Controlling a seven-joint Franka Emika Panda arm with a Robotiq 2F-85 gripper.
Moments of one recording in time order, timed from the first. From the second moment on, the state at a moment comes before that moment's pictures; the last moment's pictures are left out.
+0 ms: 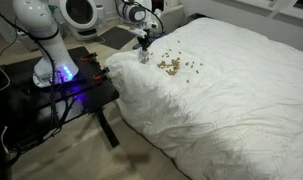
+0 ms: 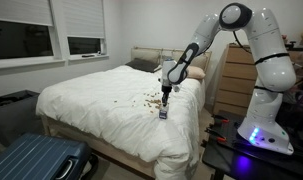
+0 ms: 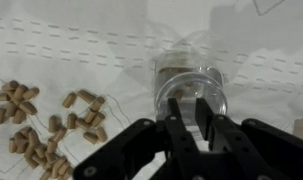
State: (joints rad) arm -0.06 0.47 -0.02 -2.22 -0.10 2.75 -0.21
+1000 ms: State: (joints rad) arm -0.07 0.43 -0.01 -2.19 -0.09 2.70 -0.21
